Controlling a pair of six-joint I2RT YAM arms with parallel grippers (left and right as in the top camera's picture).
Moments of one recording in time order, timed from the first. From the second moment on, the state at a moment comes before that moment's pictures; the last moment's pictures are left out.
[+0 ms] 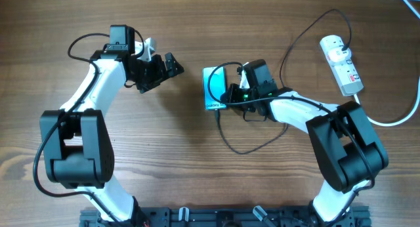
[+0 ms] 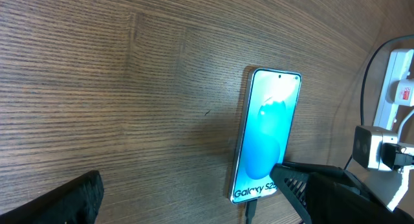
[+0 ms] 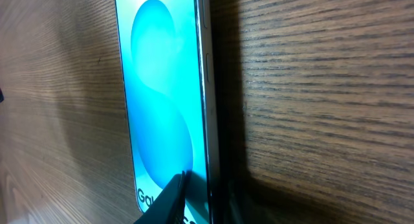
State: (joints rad) left arm -0.02 1.88 1.29 -0.65 0.55 -0.34; right arm 0.44 1.91 0.94 -0.01 -0.41 0.67
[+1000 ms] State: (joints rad) left arm -0.02 1.88 1.29 -0.65 0.55 -0.34; right arm 0.44 1.90 0.98 -0.06 -0.47 0.68
